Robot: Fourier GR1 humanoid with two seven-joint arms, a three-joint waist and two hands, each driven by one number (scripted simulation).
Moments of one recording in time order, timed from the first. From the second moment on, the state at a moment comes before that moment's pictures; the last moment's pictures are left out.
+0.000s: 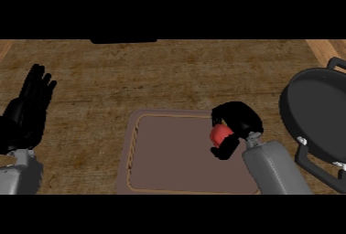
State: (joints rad) left arm -0.17 0.23 0.15 -1.64 0.10 0.13 0.22; right arm -0.37 -0.09 0.19 -1.32 1.08 0.44 0.13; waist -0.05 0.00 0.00
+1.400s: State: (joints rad) left arm -0.21 0.21 0.12 -1.63 0.08 0.13 0.24; right arm -0.76 -0.02 0.02 -1.48 1.56 -0.16 1.12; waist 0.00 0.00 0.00
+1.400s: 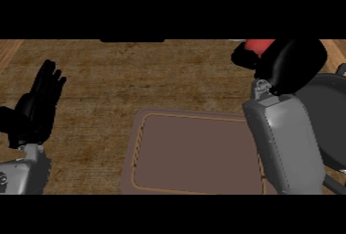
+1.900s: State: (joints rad) left arm -0.20 0.22 0.14 -1.64 0.09 0.11 0.24; right arm -0.62 -0.08 -0.16 -1.63 1.48 -0.19 1.04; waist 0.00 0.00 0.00
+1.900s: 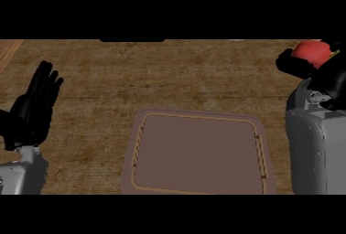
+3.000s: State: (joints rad) left arm -0.23 0.20 0.13 -1.60 0.07 0.12 0.22; right arm -0.42 -0.34 -0.46 -1.17 1.29 -0.42 0.80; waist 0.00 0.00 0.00
